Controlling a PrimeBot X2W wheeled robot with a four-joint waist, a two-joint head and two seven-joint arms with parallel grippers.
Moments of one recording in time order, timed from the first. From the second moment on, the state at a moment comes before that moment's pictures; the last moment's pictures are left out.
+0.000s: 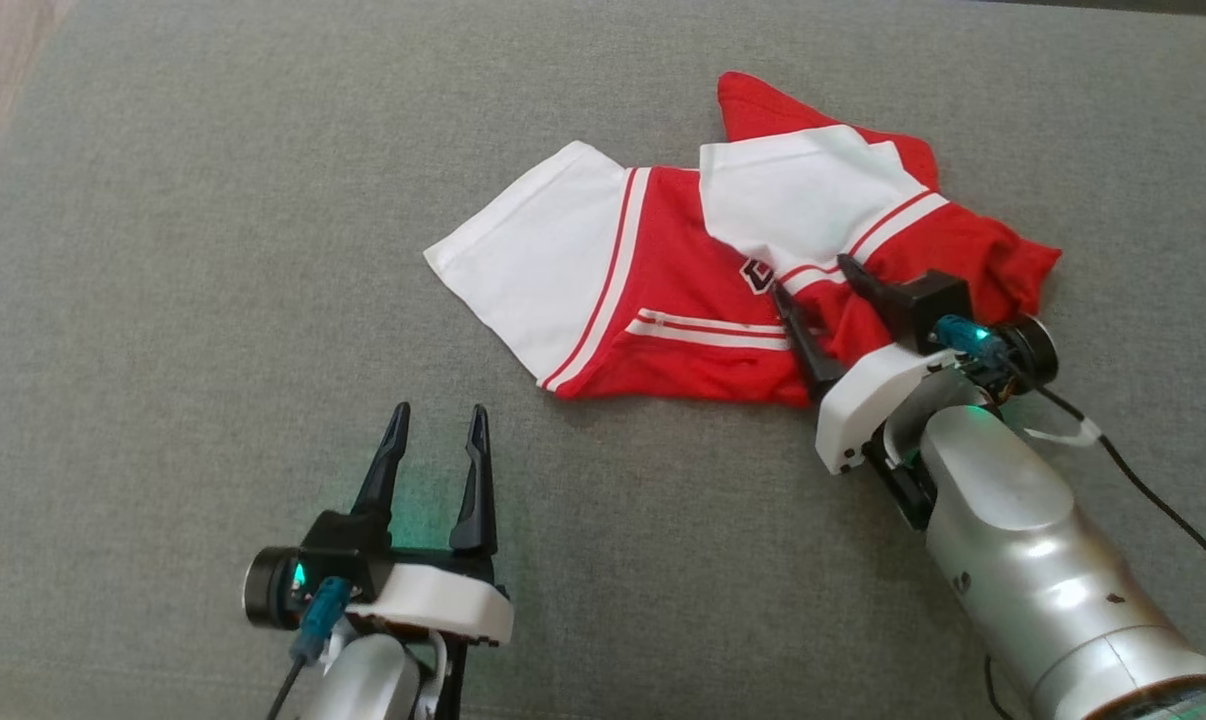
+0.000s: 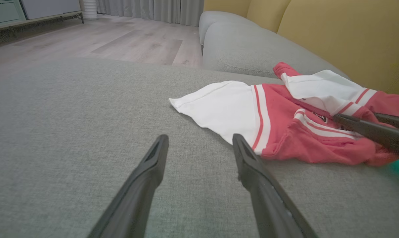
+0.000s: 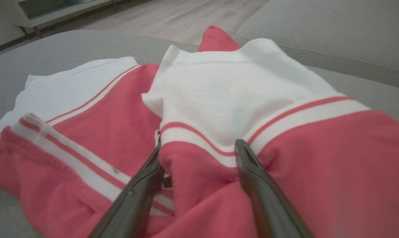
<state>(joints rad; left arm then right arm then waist) -0.18 0.05 -0.39 0.36 -0.32 0.11 -0.26 -0.69 -0.06 0.38 1.04 0.12 0.13 -0.25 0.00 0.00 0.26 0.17</state>
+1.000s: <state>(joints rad) -0.19 0.05 -0.41 0.36 -0.32 0.11 -0.26 -0.86 -0.30 -0.13 0.86 0.07 0.13 -0.25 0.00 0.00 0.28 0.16</state>
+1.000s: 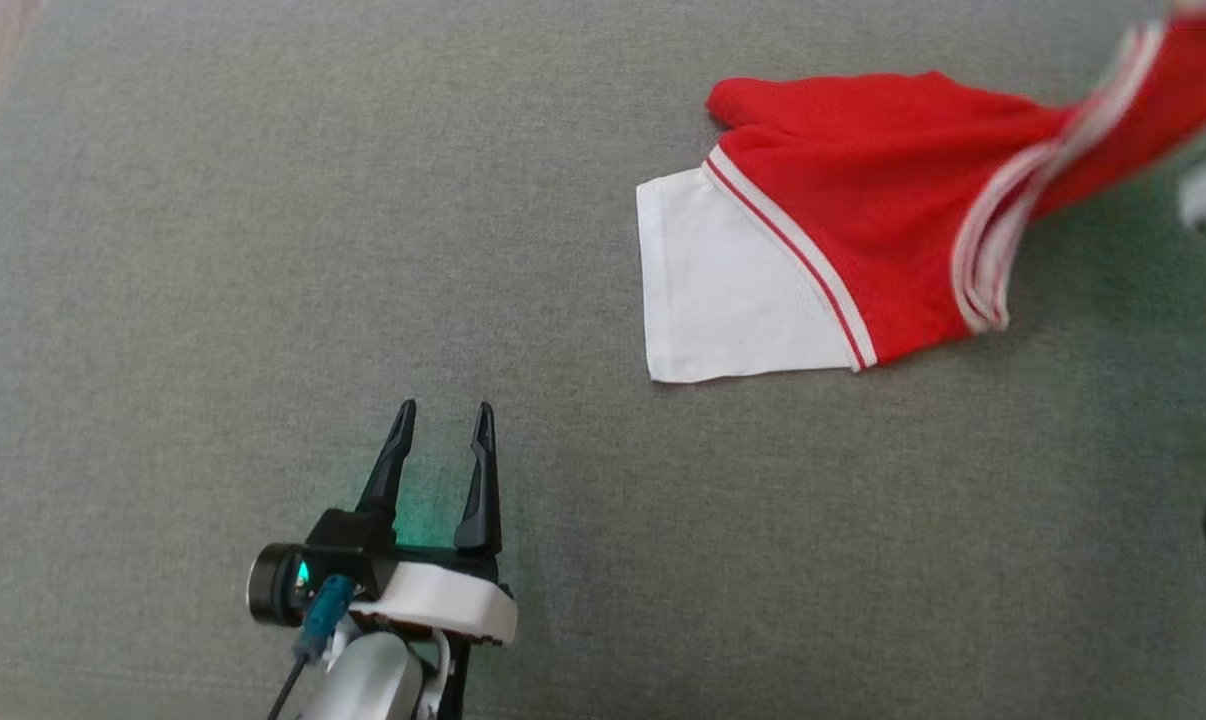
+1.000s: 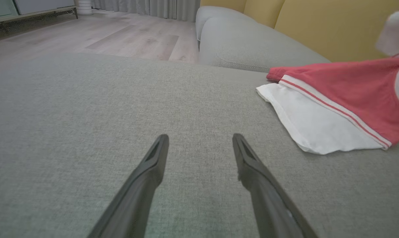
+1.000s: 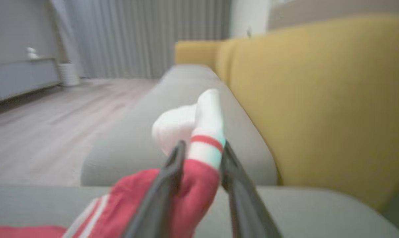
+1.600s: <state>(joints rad) -0.19 0.05 -0.36 0.37 -0.31 0.10 -0.26 -0.56 -0.07 -0.02 0.85 0.14 0.13 -0.25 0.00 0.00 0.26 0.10</state>
